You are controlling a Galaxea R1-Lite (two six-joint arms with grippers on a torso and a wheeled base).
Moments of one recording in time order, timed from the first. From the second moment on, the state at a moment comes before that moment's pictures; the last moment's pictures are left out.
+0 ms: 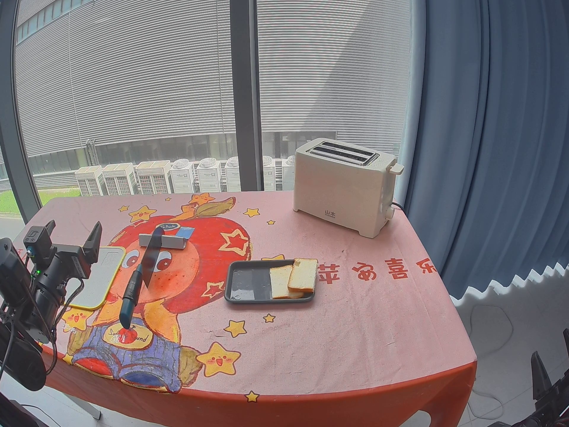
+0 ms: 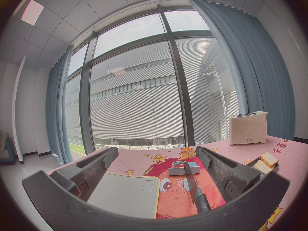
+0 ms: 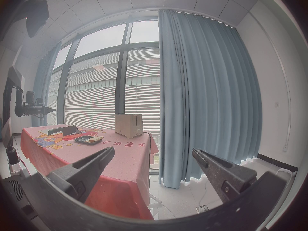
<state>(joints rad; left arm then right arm) 0.03 1.62 -0.13 -1.55 0.14 0.12 0.00 0.02 -0.02 0.00 0.02 0.00</state>
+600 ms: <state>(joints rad) -0.01 1.49 -0.03 -1.55 0.12 0.15 0.00 0.02 -0.02 0.00 0.02 0.00</state>
